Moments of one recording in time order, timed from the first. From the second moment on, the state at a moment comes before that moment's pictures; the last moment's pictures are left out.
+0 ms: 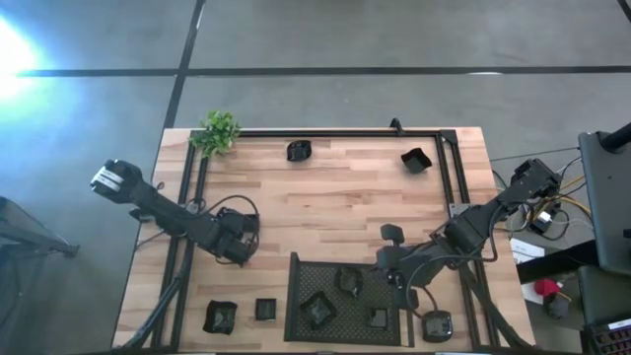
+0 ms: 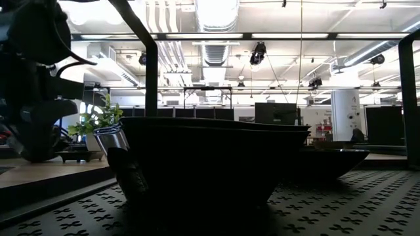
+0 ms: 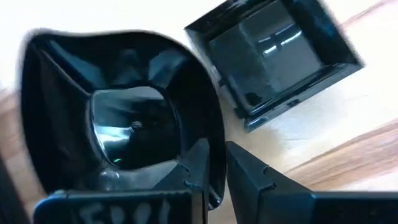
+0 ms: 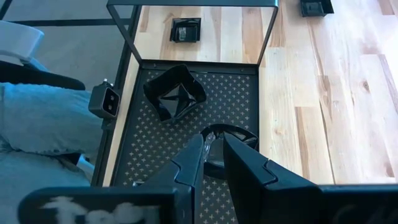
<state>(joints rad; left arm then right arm) -0.44 1.36 0.59 -0.84 -0.35 -1.51 0.60 1.41 1.32 -0.75 0.26 0.50</state>
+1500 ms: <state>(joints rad) -0.44 1.36 0.79 -1.12 -0.34 -1.44 0.60 1.41 1.32 -0.75 0.26 0.50</state>
